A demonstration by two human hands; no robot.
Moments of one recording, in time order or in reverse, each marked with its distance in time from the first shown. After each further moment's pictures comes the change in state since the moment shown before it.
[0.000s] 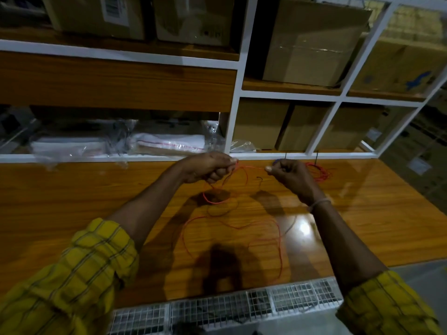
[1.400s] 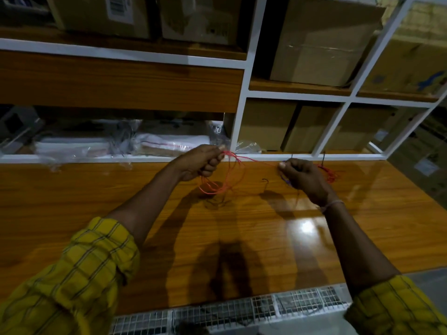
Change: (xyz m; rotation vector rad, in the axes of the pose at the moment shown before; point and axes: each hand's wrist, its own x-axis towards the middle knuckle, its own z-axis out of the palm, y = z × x) left_hand 0.004 -0.020 -0.041 -0.175 0.231 0.041; right_hand 0.012 0.003 -0.009 0.018 -0.058 0.030
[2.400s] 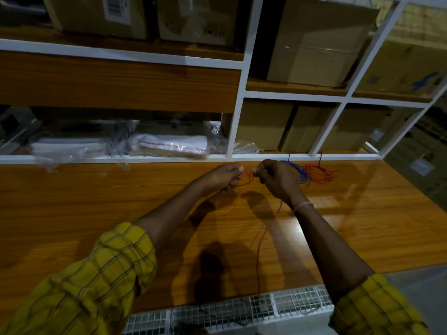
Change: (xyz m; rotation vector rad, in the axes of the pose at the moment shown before) left_hand 0.018 -0.028 0.067 0.343 0.007 -0.044; right_hand 0.012 -0.012 0.057 -0.394 0.115 -0.115
